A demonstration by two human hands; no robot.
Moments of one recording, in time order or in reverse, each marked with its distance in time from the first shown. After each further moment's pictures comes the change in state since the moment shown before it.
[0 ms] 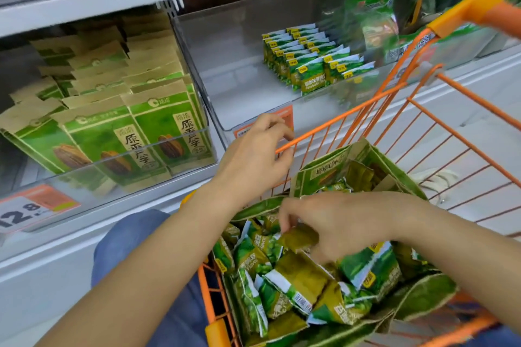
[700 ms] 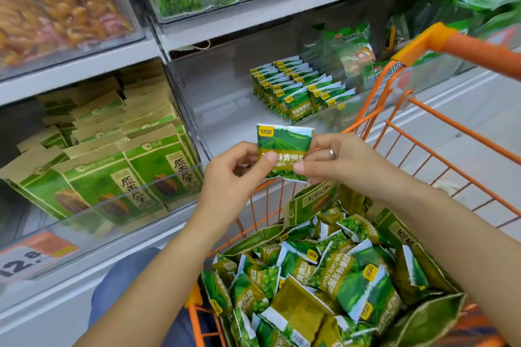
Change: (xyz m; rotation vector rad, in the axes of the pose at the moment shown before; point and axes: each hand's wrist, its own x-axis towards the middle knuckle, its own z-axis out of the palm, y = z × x) left_hand -0.004 0.005 -0.017 -0.694 0.216 -0.174; right_hand -0.013 0.035 -0.044 0.938 0.775 -0.146
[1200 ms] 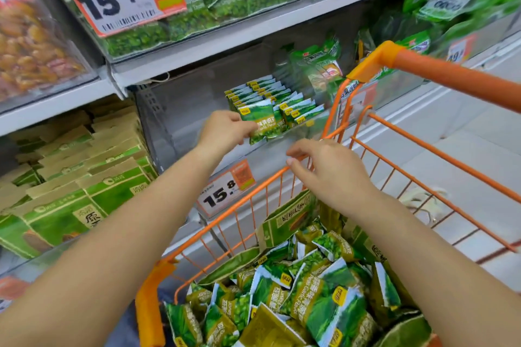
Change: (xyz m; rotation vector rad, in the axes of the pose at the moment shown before) left_hand 0.142 0.003 0.038 0.407 -0.049 -0.290; right_hand 0.009 0.023 -0.031 -0.890 0.419 -0.180
